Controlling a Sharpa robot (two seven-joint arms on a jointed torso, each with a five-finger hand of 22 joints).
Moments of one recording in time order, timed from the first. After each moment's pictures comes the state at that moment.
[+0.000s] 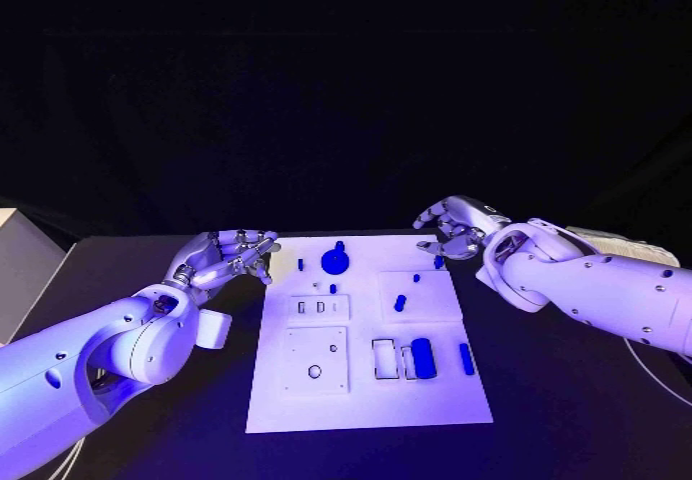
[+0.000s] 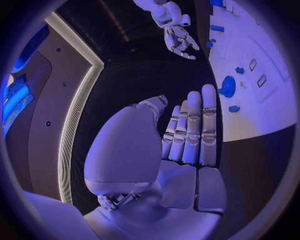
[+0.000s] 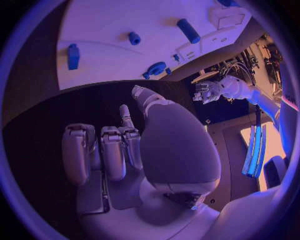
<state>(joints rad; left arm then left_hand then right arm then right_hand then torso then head) 0.99 -0.90 0.29 1.58 -0.30 -0.30 0.30 1.47 -0.17 0.41 0.28 0.16 0.92 0.20 0.17 0.14 1.11 0.13 0.07 0.07 1.10 0.05 0.81 0.63 0.17 1.07 0.15 0.79 0.44 1.35 -0.86 -0.10 1.33 -1.26 -0.50 0.04 1.42 -0.24 0.34 0.17 0.26 0.95 0.16 0.12 0.31 1.47 0.08 1.57 1.31 1.47 0.00 1.56 1.31 0.04 1.47 0.10 1.47 1.31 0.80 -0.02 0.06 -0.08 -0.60</state>
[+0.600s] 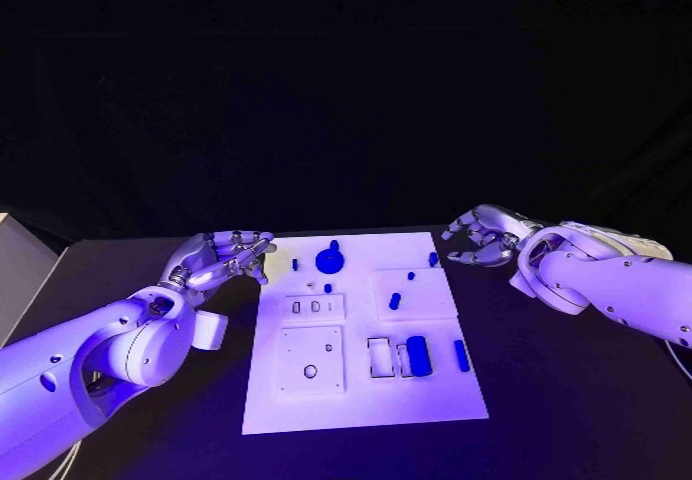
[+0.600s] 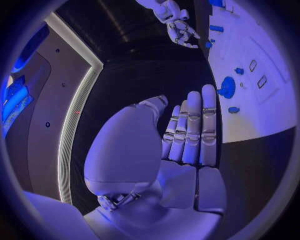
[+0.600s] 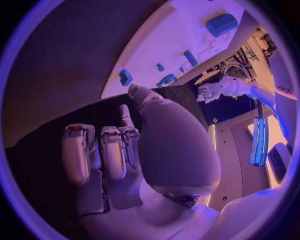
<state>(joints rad) 0.98 -0.89 0.29 1.57 -0.30 -0.30 0.30 1.47 -0.17 0.41 0.28 0.16 0.92 0.20 0.17 0.14 1.12 0.13 0.07 0.08 1.10 0.05 0.81 0.63 0.17 1.06 0.14 0.80 0.45 1.33 -0.96 -0.11 1.29 -1.21 -0.39 0.12 1.45 -0.25 0.35 0.15 0.27 0.95 0.16 0.12 0.31 1.47 0.08 1.57 1.31 1.47 0.00 1.56 1.31 0.04 1.47 0.10 1.47 1.31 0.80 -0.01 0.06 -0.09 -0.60</state>
